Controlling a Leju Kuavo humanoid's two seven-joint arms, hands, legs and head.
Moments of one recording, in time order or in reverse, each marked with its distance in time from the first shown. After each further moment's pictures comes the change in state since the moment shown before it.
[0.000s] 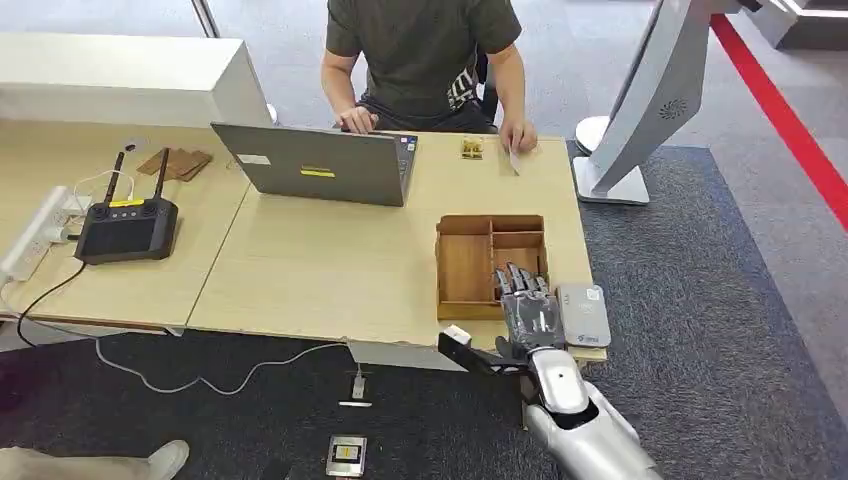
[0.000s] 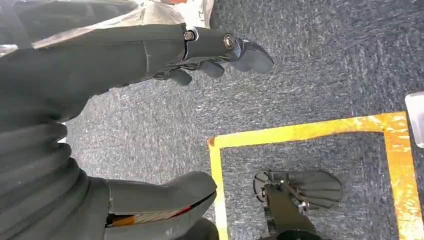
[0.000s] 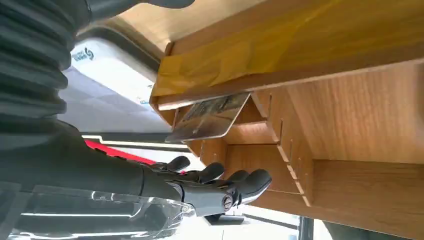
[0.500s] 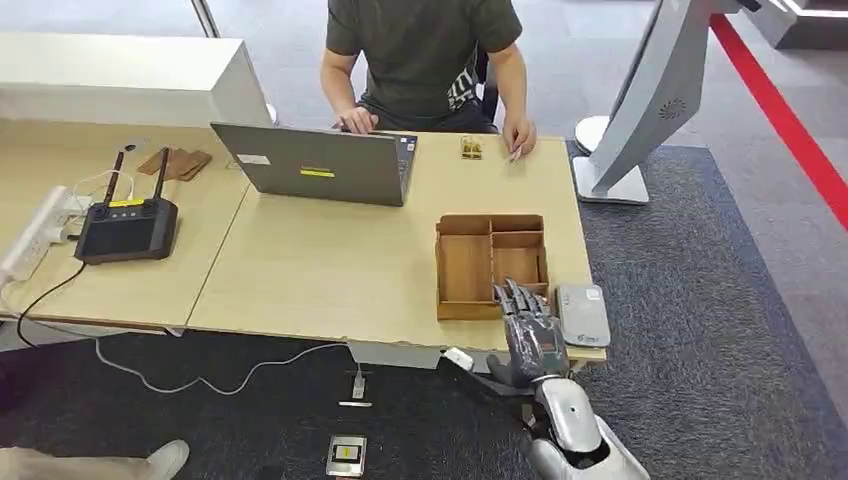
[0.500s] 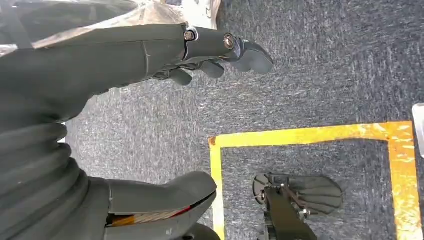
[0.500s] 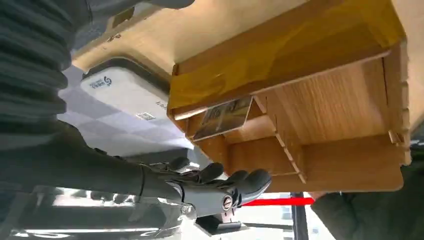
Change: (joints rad) left arm 0.016 0.005 0.002 0.005 0.052 0.019 -0.027; right arm 0.151 -0.048 -0.025 -0.220 -0.049 -0.031 -0.037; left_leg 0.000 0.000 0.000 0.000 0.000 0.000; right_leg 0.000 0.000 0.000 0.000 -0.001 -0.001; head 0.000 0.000
